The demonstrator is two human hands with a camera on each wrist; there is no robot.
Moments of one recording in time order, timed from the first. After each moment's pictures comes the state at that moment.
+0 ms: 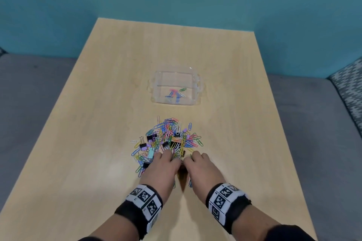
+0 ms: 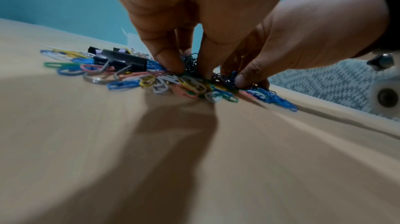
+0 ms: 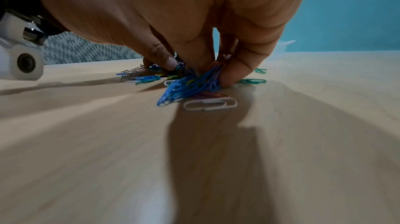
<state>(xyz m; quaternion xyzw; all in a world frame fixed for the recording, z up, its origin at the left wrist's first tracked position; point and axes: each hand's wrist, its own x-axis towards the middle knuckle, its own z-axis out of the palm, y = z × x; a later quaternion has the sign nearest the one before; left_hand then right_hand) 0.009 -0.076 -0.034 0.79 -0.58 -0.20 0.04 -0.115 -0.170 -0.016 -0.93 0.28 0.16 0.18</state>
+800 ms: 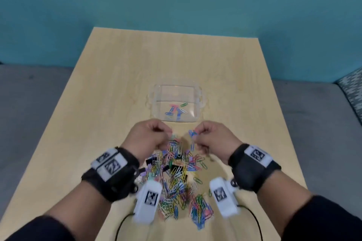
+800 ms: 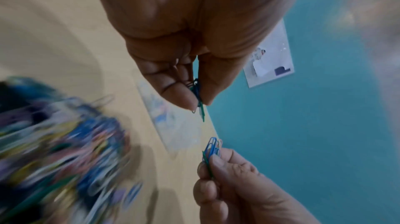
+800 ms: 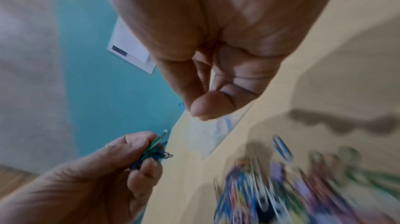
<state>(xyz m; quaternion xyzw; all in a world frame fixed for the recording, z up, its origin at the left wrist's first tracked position) 0.116 -0.170 0.029 0.71 -0.20 -0.47 0.48 -0.049 -0.296 0.026 -0.61 0.45 -0.02 0.65</state>
